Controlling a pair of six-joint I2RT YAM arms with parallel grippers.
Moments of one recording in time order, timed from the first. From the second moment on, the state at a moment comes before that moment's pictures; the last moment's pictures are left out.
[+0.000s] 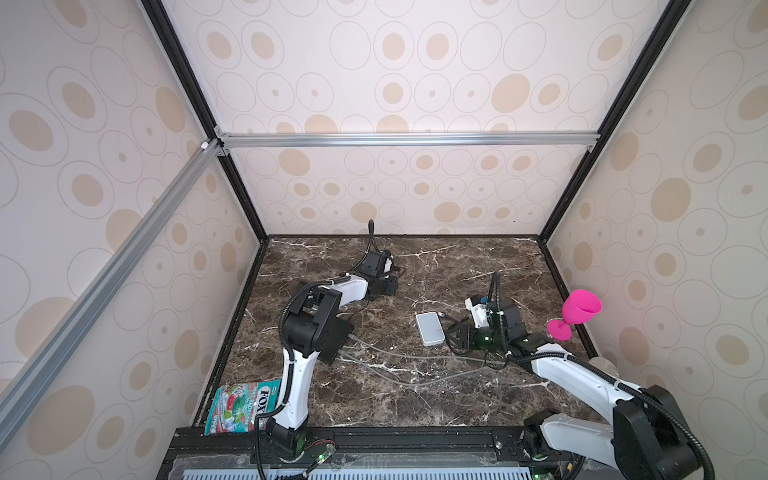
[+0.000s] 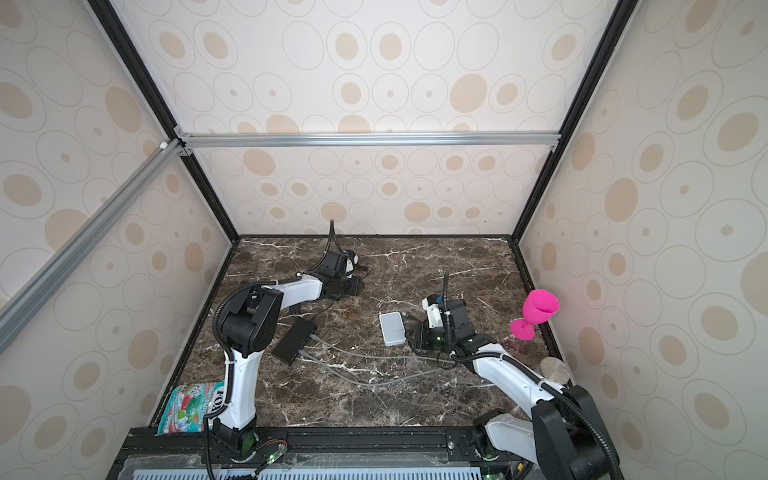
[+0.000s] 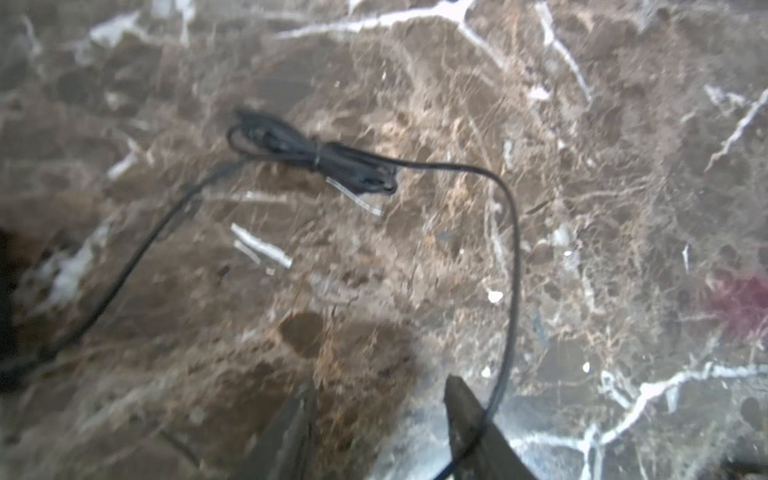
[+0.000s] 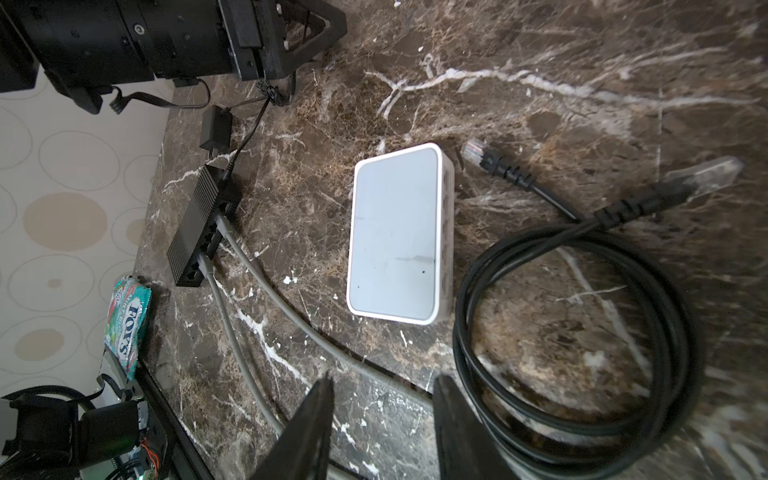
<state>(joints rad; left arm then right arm) -0.43 2.18 1.47 -0.12 0.18 -0.24 0.37 1.18 0.55 -0.15 -0.41 0.47</state>
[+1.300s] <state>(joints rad) -0.26 1.93 0.75 1.23 0.45 -0.63 0.57 2.15 1.26 0.32 -0.35 0.80</state>
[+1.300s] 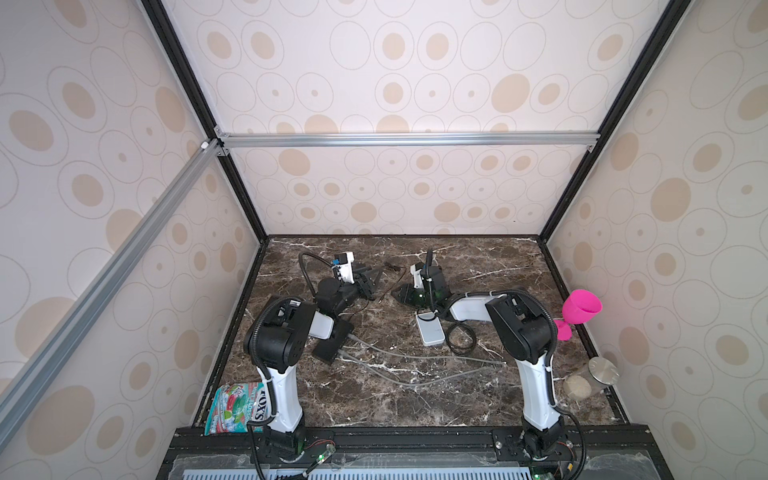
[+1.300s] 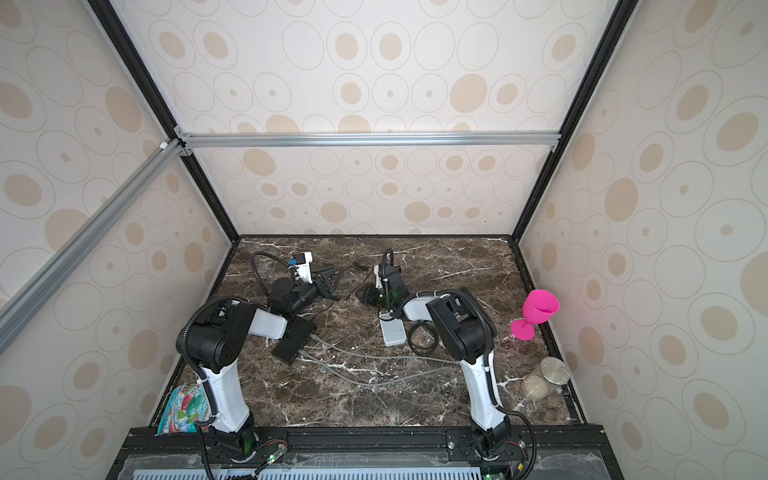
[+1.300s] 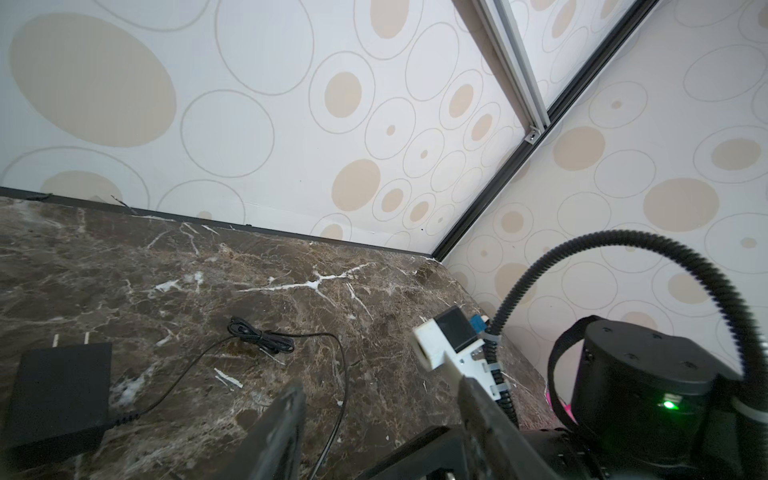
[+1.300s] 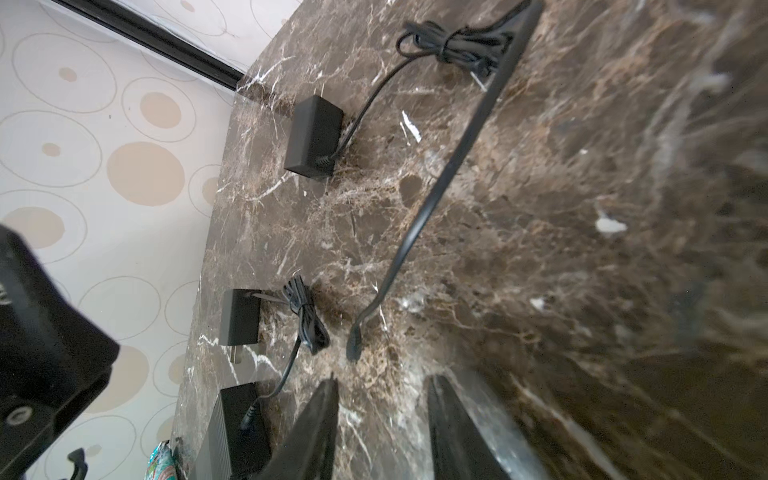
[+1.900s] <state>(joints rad) -0.25 1.93 0.75 1.24 0.43 -0.63 0.59 2.31 1.44 0.32 -0.36 0.87</state>
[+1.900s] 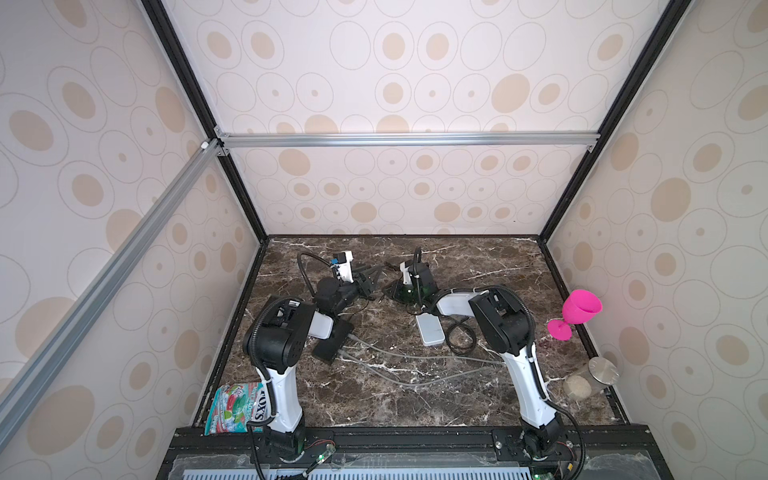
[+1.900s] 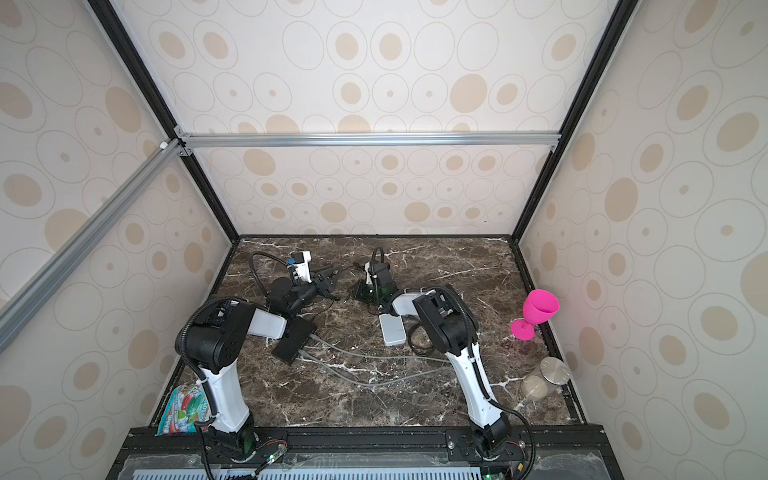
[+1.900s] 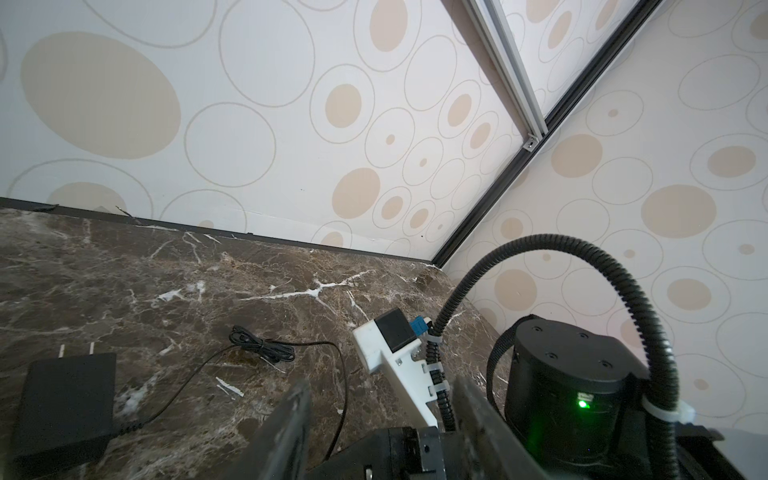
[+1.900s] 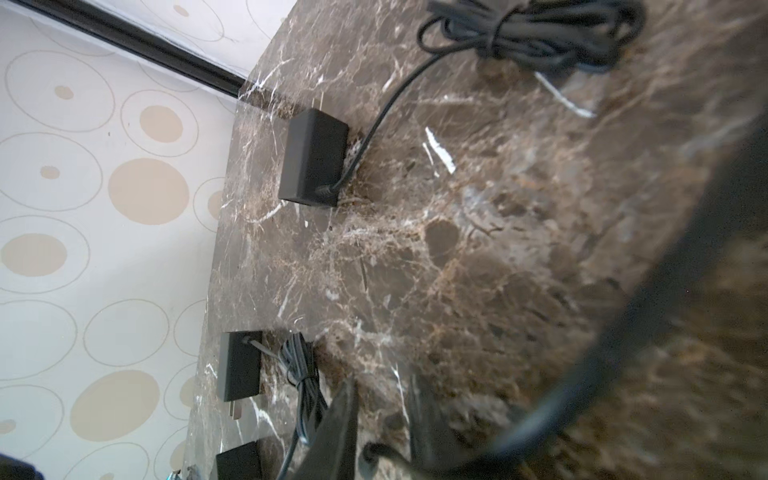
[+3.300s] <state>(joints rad) -0.45 1.96 1.04 0.61 0.58 0.00 0.34 1.91 1.07 0.69 -0.71 0.67</state>
